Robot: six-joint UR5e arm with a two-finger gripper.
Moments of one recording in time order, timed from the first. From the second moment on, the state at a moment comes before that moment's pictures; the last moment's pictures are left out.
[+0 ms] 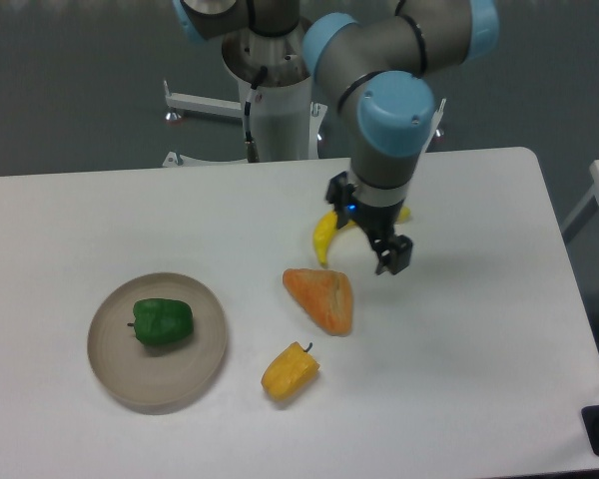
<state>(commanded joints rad) 2.34 -1.93 -1.36 -1.43 1.64 1.57</state>
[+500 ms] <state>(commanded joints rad) 2.40 -1.94 -1.38 -1.41 1.56 1.63</state>
